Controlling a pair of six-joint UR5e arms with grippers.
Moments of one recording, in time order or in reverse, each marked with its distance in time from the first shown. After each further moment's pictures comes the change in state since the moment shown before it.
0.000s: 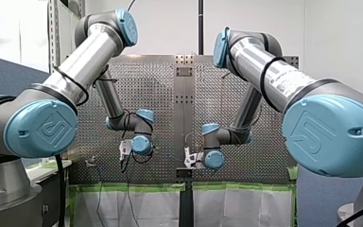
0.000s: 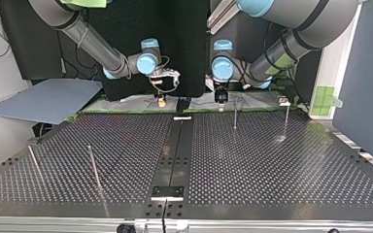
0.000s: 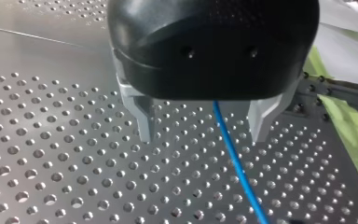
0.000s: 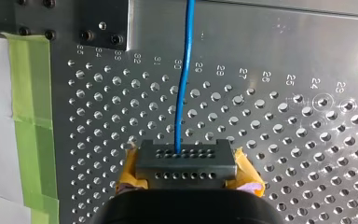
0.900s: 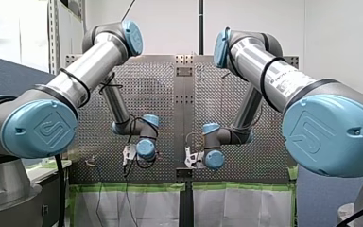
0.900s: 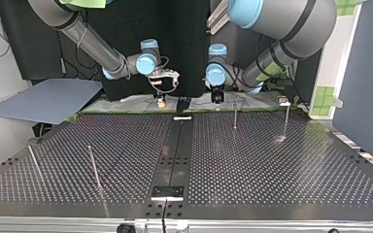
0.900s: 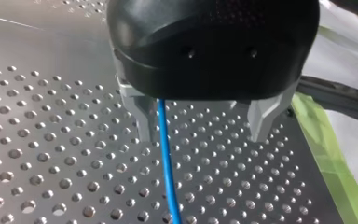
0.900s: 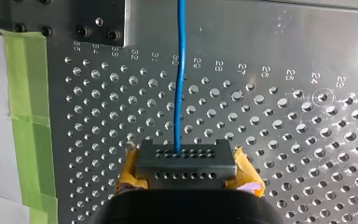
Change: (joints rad) left arm -0.025 -0.097 0.118 -0.110 -0.043 0.002; right arm -0.005 0.000 -0.001 -0.001 -0.001 0.004
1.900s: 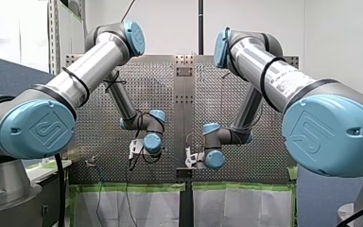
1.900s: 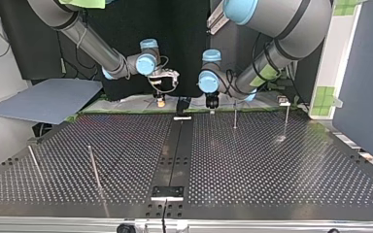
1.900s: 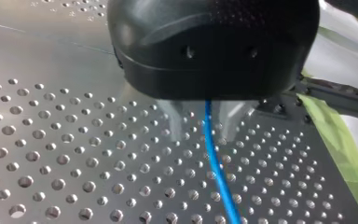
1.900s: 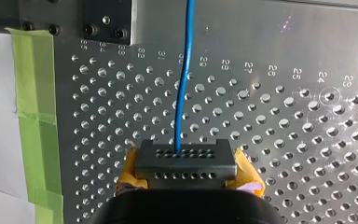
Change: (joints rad) left arm -0.031 -0.004 0.098 -0.117 -0.031 0.032; right arm -0.002 0.000 0.001 0.014 -0.002 0.000
